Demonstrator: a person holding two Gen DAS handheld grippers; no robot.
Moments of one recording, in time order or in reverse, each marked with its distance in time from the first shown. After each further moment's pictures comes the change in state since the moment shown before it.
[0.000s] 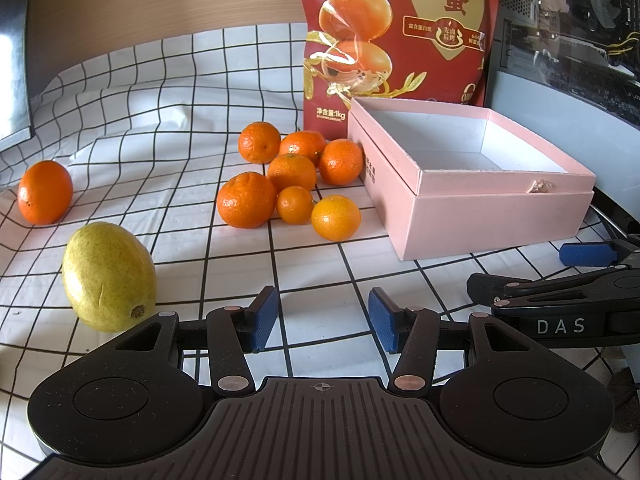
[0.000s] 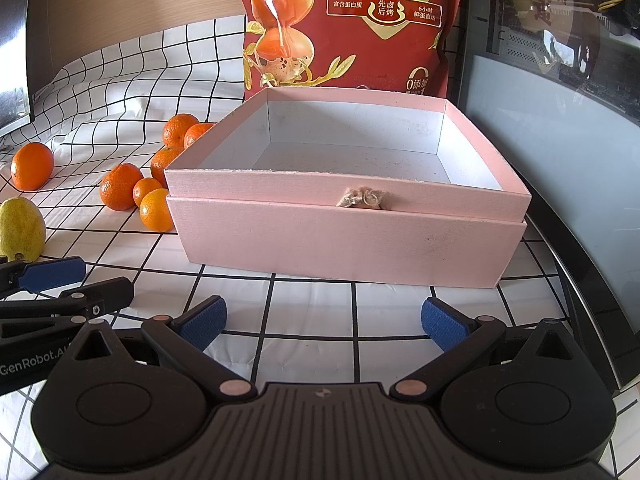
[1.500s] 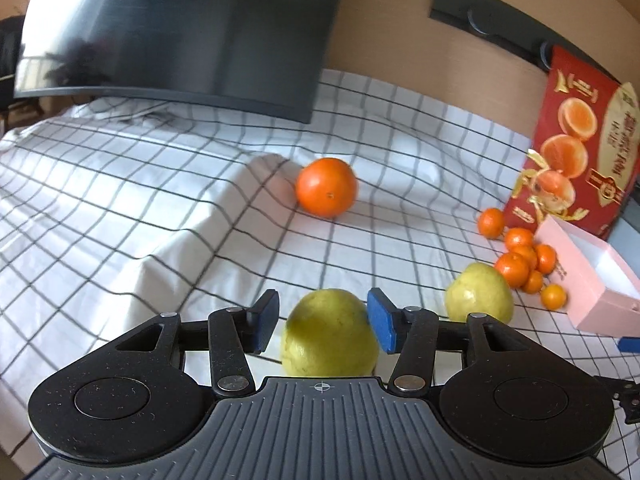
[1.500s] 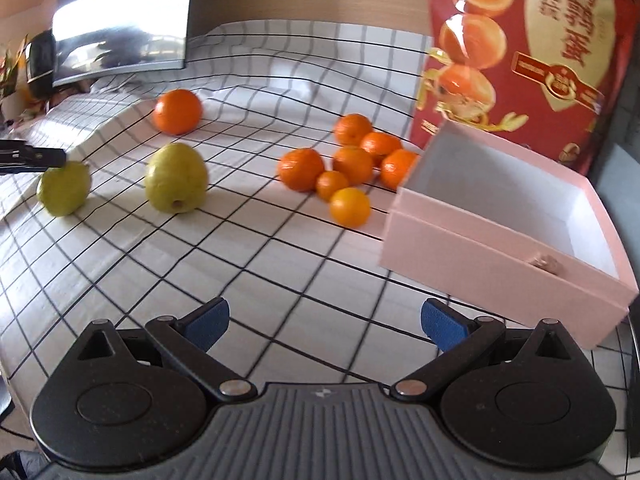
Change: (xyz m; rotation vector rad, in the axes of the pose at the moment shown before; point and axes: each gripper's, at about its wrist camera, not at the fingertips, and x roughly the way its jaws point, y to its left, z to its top) left arm -0.109 0.223 -0.040 -0.349 -0.108 0.155; right arm -0.045 0.078 0.004 -0.302 0.004 0.268
